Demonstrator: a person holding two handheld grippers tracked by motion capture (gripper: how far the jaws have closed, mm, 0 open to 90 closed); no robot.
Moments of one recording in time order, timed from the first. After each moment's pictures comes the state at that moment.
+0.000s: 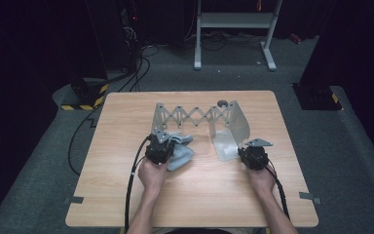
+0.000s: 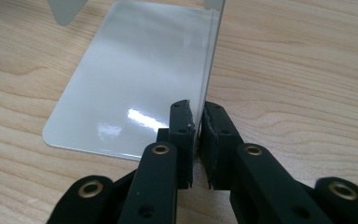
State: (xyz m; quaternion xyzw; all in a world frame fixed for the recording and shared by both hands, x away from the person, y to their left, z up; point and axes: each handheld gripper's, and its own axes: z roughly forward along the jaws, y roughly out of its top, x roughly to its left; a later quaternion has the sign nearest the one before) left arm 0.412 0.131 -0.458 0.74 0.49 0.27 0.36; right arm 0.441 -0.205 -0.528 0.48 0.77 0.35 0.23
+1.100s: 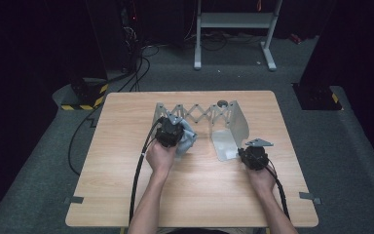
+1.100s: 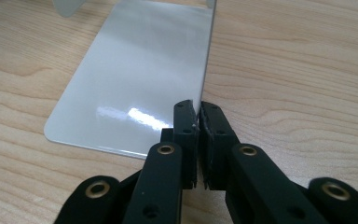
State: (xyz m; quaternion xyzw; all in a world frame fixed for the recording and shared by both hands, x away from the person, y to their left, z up) left arm 0.457 0.105 -0.437 0.76 0.48 0.27 0.34; right arm 0.440 -0.206 -0.528 0.48 0.77 0.35 0.22
